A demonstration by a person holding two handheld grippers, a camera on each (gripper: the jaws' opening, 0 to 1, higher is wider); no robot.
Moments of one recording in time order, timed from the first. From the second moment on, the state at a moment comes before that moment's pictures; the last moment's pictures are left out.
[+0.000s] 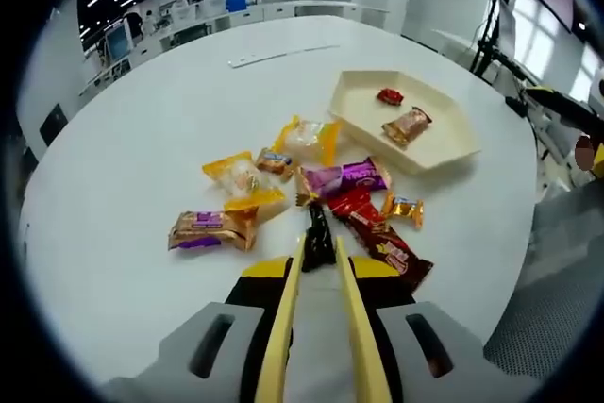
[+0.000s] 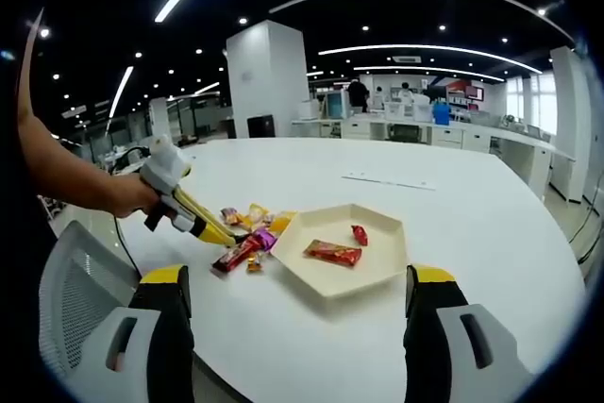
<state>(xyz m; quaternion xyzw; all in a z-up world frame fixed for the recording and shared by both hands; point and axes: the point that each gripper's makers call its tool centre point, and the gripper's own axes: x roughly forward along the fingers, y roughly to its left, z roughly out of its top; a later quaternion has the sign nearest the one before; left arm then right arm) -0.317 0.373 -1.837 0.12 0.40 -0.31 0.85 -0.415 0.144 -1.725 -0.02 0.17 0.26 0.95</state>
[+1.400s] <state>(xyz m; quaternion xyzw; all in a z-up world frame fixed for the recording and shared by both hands) -0.299 0.388 -1.772 0.14 0.36 -0.38 0.84 -0.416 0.148 -1.726 -0.03 0.17 0.27 0.95</state>
